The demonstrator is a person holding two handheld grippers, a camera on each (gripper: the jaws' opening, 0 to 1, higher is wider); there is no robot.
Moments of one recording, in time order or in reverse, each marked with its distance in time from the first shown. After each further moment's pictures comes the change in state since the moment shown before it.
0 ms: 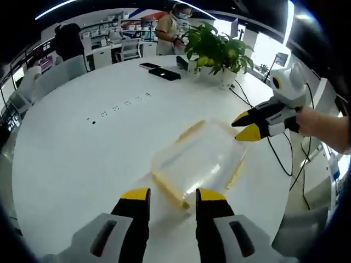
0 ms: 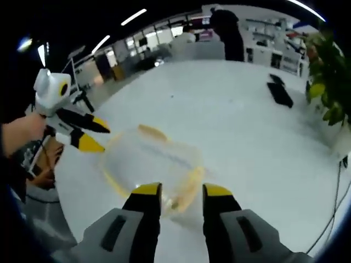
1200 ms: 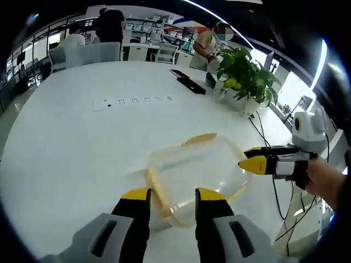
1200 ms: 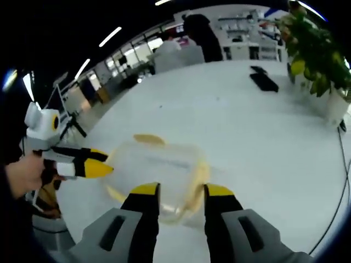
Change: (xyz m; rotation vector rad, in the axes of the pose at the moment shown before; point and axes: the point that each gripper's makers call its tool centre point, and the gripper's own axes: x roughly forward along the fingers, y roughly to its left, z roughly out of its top) left arm 0.012 -0.012 -0.005 -0.322 -0.125 0.115; right arm -0.002 0.013 -0.005 0.195 -0.097 -0.066
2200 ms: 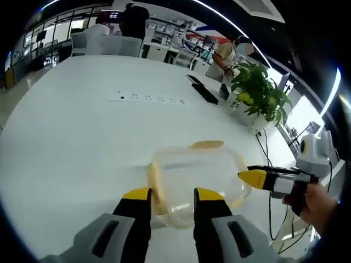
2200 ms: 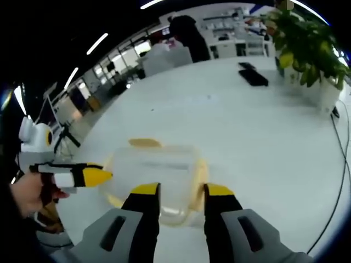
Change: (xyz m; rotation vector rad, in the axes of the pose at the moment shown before) left arm 0.000 0.003 -0.002 -0.179 -0.015 0.032; right arm 0.004 -0.001 0.003 0.087 -0.010 -0.064
